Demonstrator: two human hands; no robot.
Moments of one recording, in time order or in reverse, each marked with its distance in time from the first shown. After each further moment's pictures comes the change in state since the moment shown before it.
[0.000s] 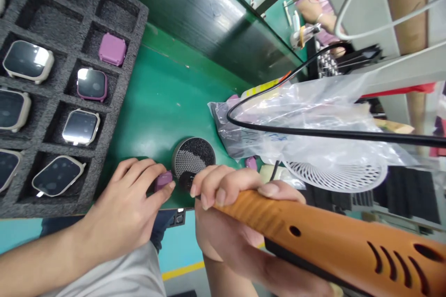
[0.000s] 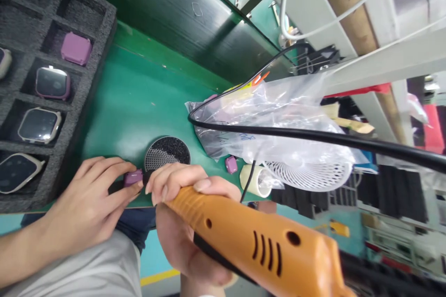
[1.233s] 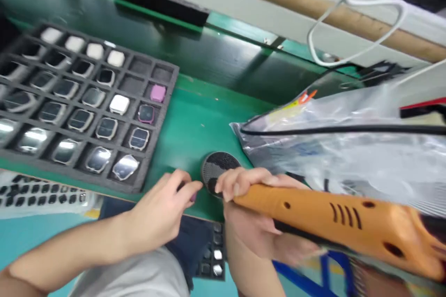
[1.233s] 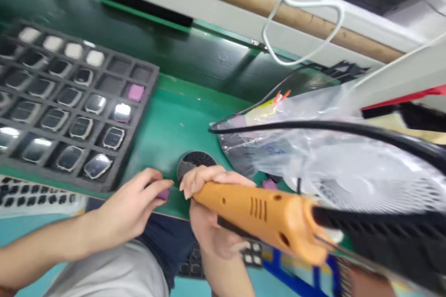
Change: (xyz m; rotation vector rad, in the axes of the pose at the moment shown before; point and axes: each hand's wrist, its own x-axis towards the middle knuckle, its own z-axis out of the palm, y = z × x) left_hand -0.004 0.018 -0.013 -0.057 -0.056 -0.096; right_hand 0.014 0.019 -0.004 0.215 -0.117 -0.123
